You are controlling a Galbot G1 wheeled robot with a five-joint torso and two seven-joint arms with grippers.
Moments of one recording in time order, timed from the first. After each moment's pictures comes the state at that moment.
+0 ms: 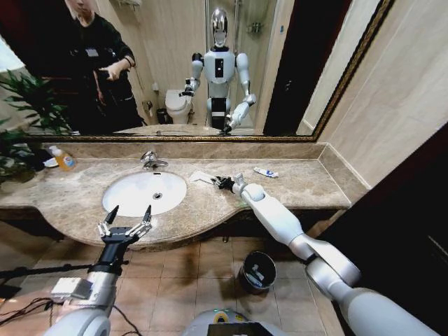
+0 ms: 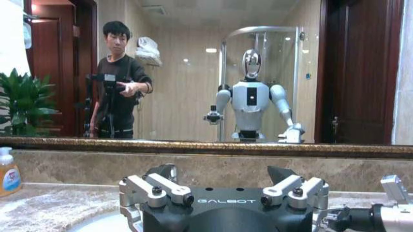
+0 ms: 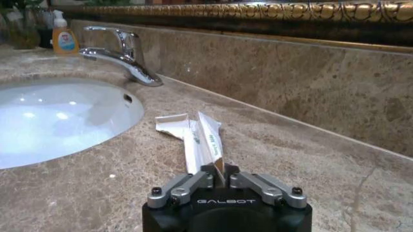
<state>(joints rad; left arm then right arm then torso) 1.84 -1.36 -0.82 -2.47 -0.37 0.04 0.05 -0.36 1.32 -0.16 1.03 0.39 -0.18 -0.32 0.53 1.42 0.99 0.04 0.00</state>
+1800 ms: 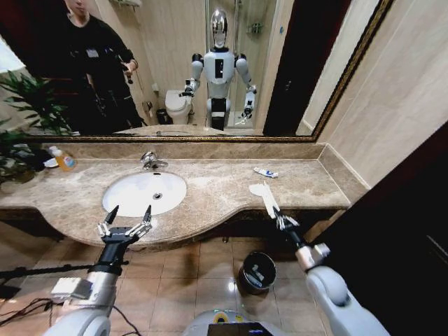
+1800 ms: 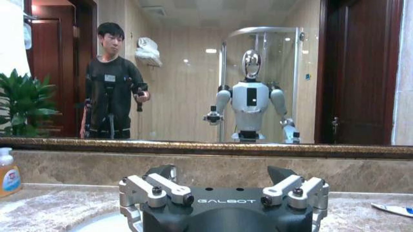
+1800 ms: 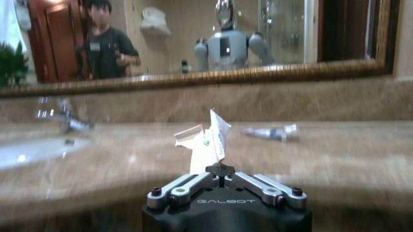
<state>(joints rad) 1.84 -1.36 -0.82 -2.47 -0.37 0.04 0.05 -1.64 1.13 0.55 1.92 0.42 0.24 -0.13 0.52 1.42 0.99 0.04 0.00</state>
